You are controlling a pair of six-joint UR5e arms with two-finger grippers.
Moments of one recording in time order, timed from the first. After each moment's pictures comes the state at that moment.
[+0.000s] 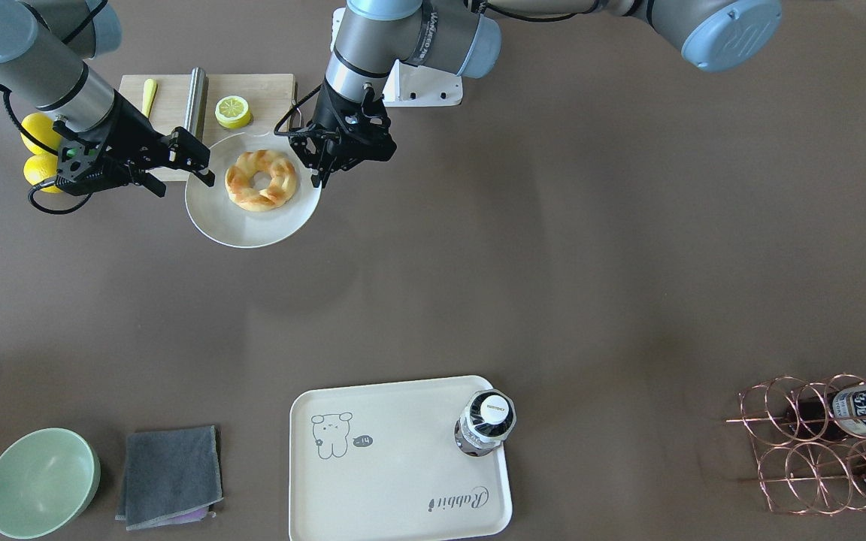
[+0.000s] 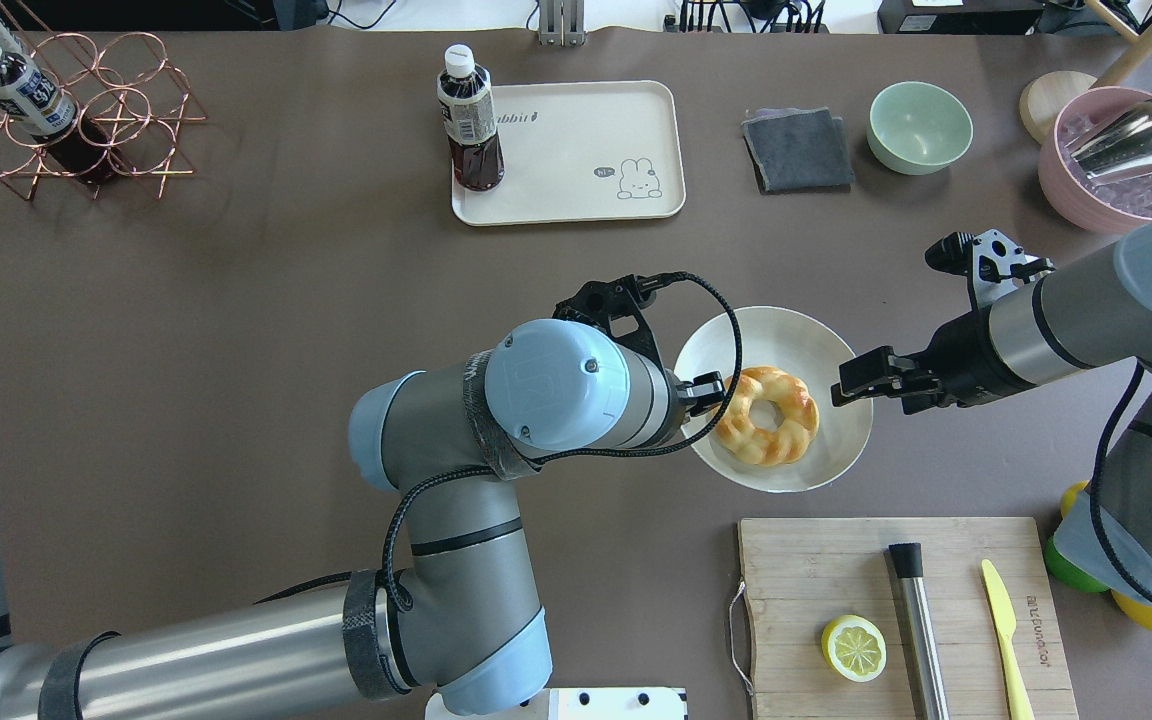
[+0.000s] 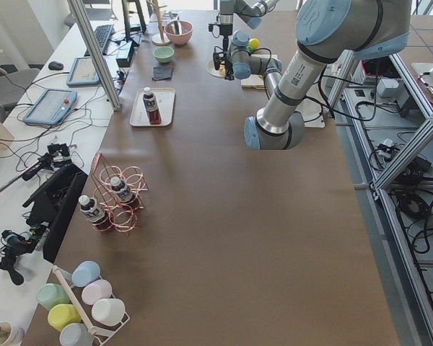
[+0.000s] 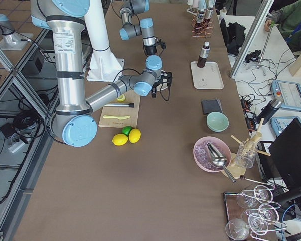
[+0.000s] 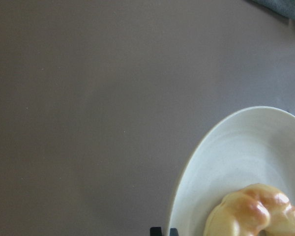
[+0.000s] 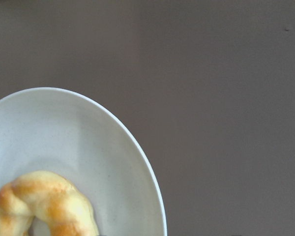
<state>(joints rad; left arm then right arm) -0.35 -2.46 -1.54 -1.92 -1.68 -1.64 0.74 -1.52 1.97 -1.06 2.19 1.19</state>
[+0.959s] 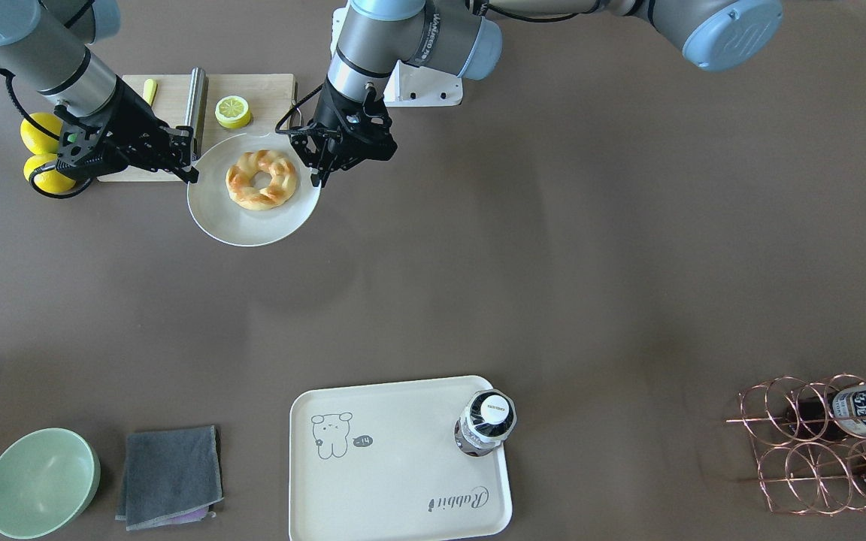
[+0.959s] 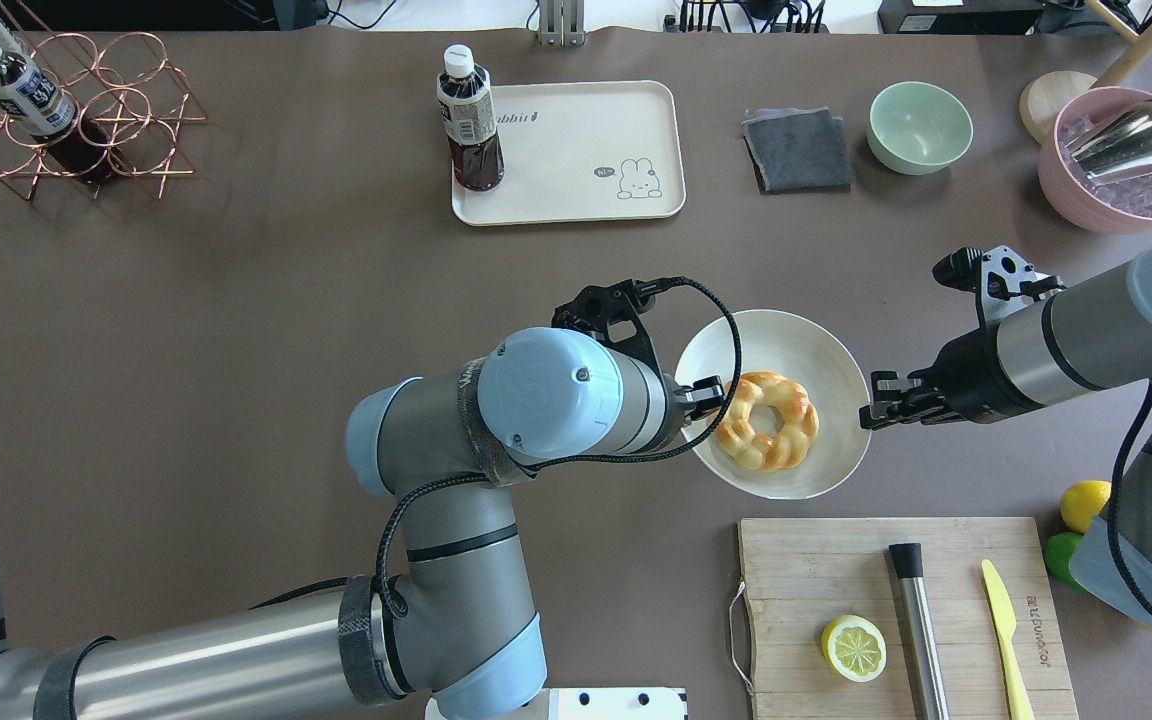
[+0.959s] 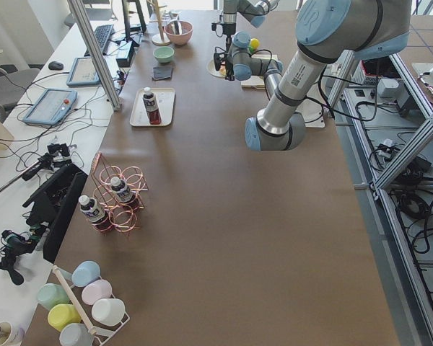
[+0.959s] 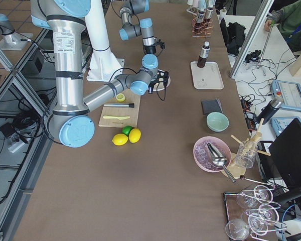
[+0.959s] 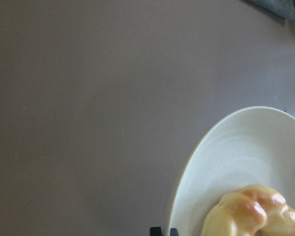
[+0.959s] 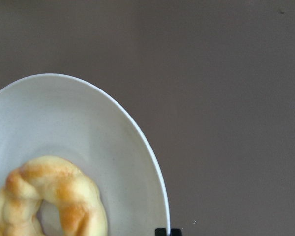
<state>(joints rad) -0.35 -2.45 -1.55 -1.95 -1.67 -1.64 0.72 -1.55 2.02 -1.06 2.17 1.23</state>
